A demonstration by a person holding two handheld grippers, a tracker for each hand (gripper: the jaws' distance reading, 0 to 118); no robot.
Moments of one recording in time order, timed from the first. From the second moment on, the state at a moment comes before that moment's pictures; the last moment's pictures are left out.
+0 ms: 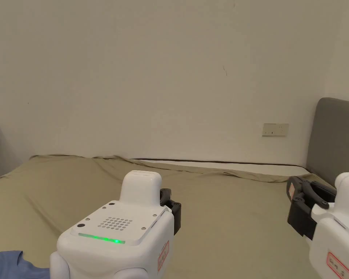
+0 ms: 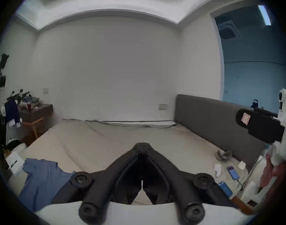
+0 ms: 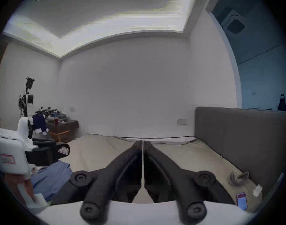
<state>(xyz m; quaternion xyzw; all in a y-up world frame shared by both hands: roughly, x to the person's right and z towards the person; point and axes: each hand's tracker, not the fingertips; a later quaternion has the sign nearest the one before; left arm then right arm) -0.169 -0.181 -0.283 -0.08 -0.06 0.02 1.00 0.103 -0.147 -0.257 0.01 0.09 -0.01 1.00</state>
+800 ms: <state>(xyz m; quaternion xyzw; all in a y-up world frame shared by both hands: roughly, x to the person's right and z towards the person) -0.493 -0.242 -0.167 -0.16 0.30 0.08 0.94 -0.279 -0.222 -0.366 -0.16 0.49 0.02 0.85</state>
